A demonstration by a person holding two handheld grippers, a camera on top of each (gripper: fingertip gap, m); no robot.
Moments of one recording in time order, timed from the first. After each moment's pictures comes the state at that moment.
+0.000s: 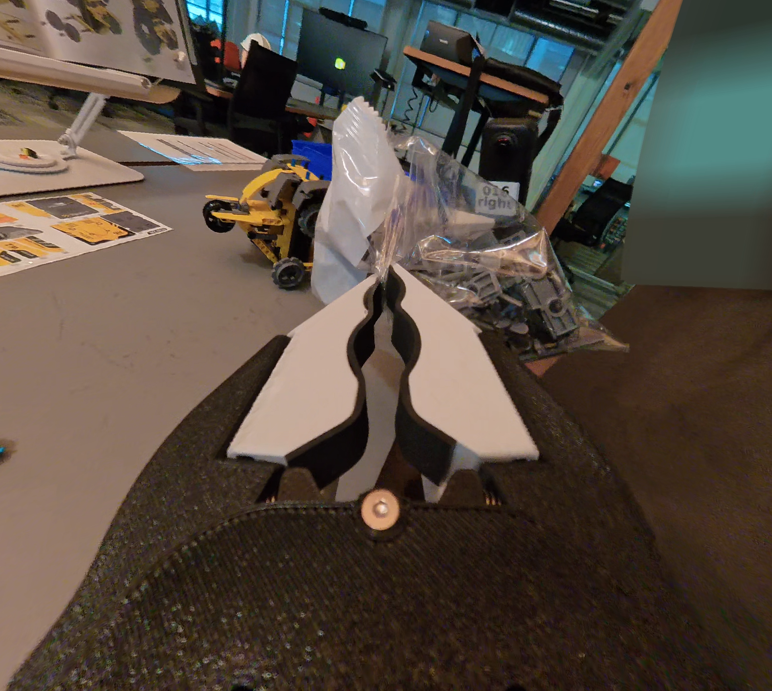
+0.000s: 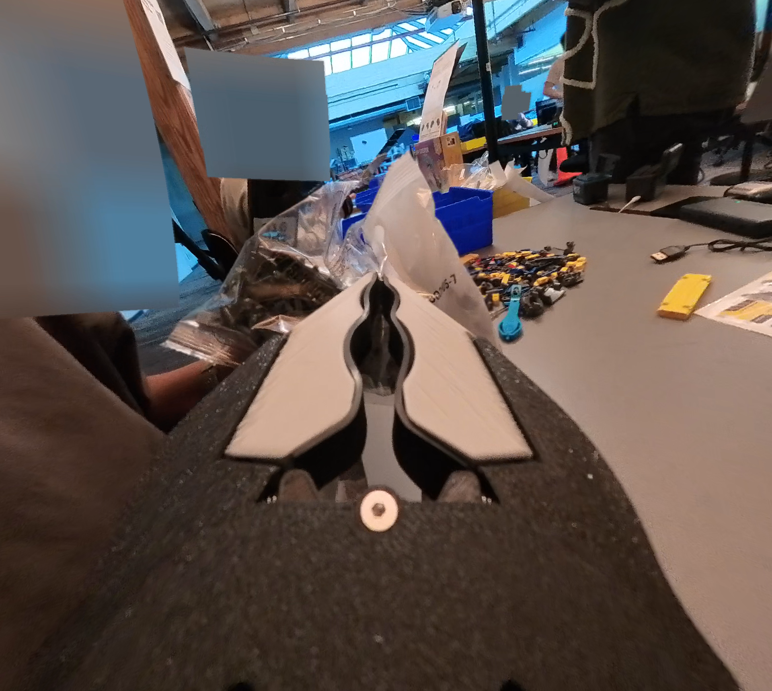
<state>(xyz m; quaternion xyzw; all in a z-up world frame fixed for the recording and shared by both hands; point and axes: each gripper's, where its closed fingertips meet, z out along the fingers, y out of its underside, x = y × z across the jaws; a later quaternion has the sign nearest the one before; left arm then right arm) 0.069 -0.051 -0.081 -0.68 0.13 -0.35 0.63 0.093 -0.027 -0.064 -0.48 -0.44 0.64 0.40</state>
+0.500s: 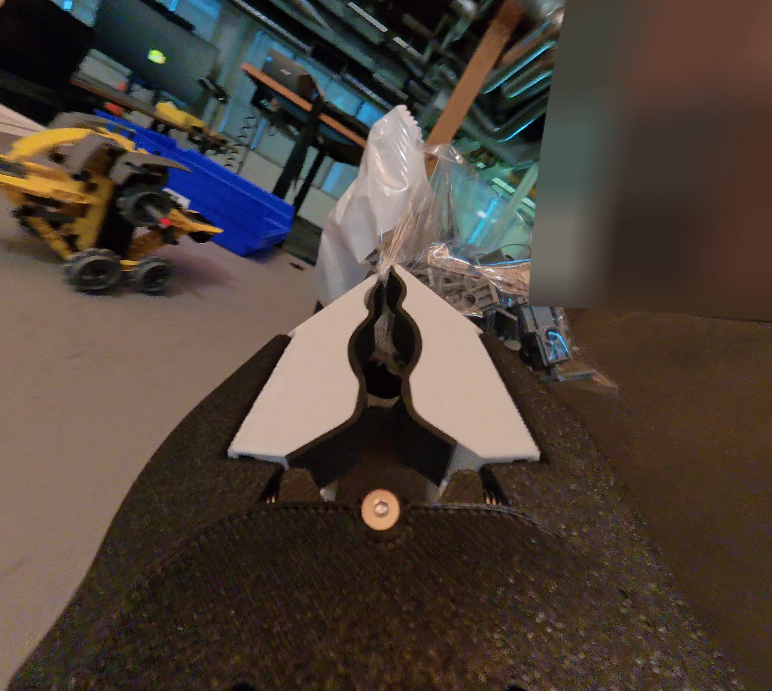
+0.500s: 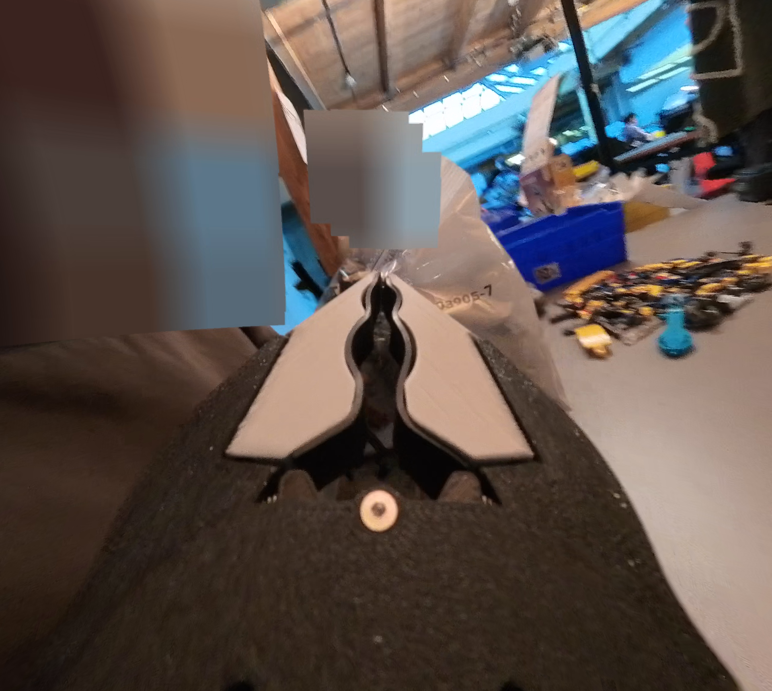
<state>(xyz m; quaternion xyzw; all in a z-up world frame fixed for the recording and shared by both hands) 0.103 -0.081 -0.074 -0.58 0.15 -0.57 0.56 0.132 -0.083 -0.043 -0.41 -0.38 0.78 0.29</state>
